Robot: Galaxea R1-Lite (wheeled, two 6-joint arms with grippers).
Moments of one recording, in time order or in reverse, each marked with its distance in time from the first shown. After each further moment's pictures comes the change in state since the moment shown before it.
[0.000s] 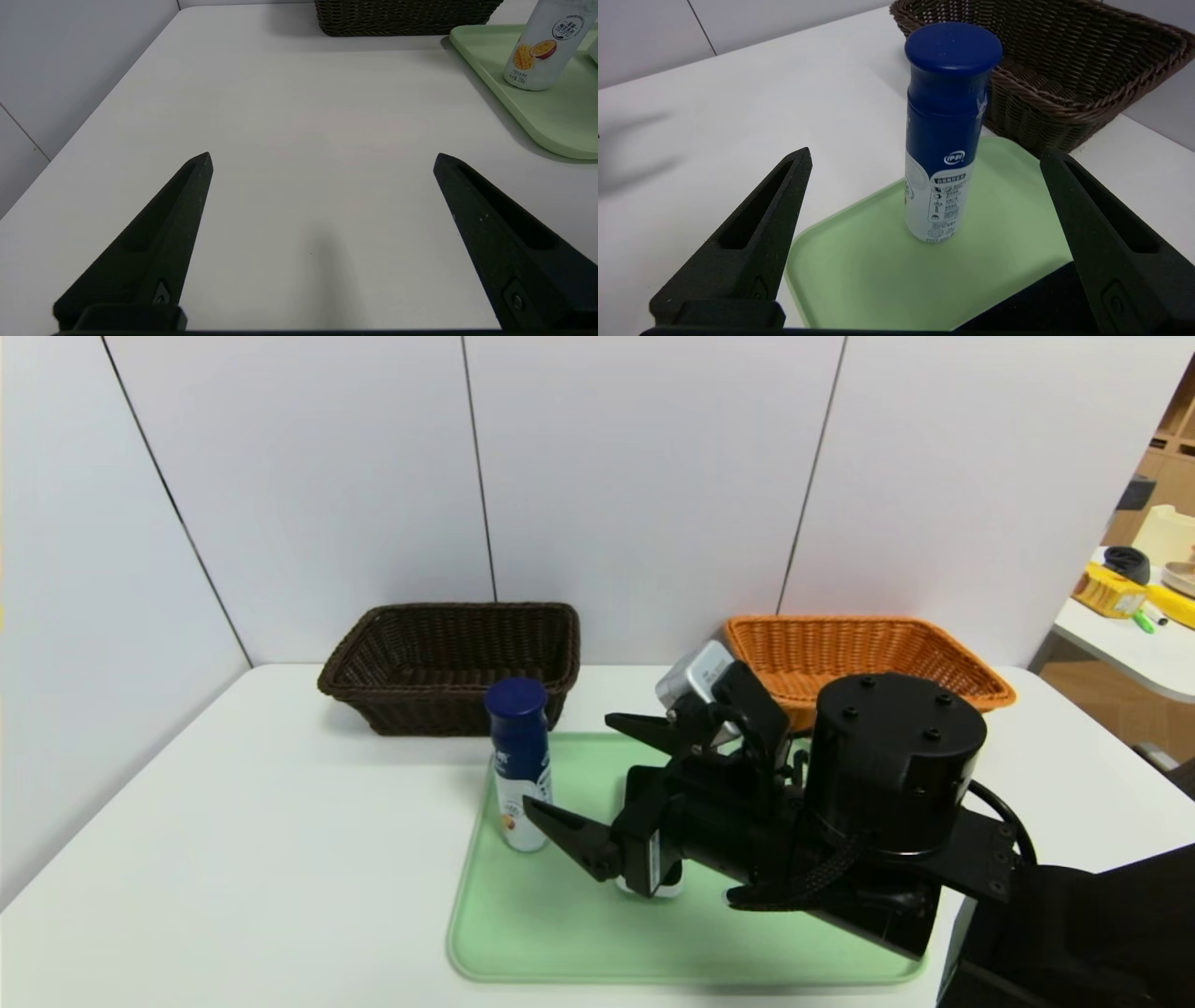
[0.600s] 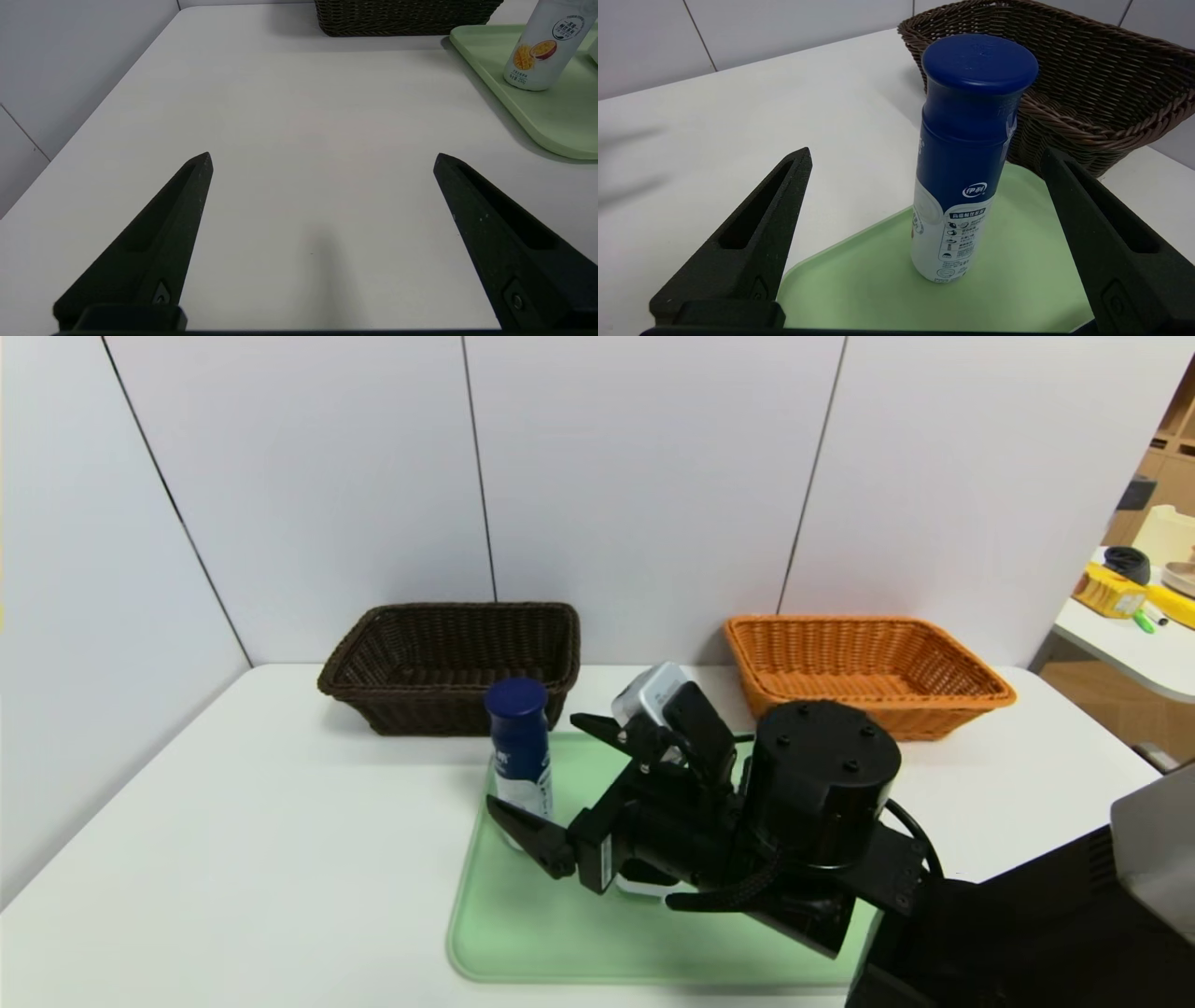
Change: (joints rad) left arm 0.000 0.000 0.000 0.000 0.000 0.000; right arm 0.017 0.136 -0.040 -0.158 -0.005 -0.013
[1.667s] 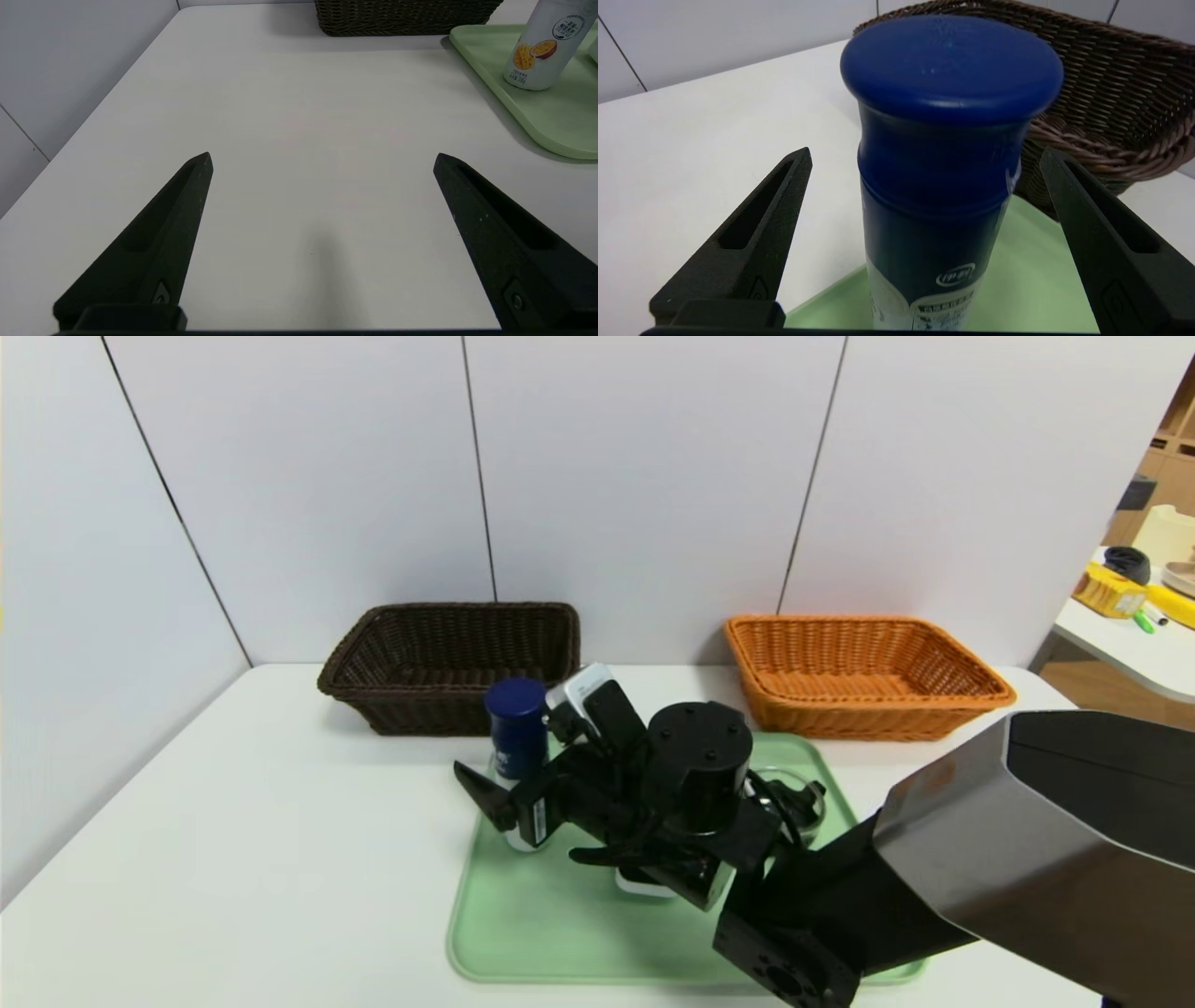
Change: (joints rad) left arm 0.000 0.000 0.000 0.000 0.000 0.000; right arm -0.005 0.237 -0.246 -0.036 -0.074 0.003
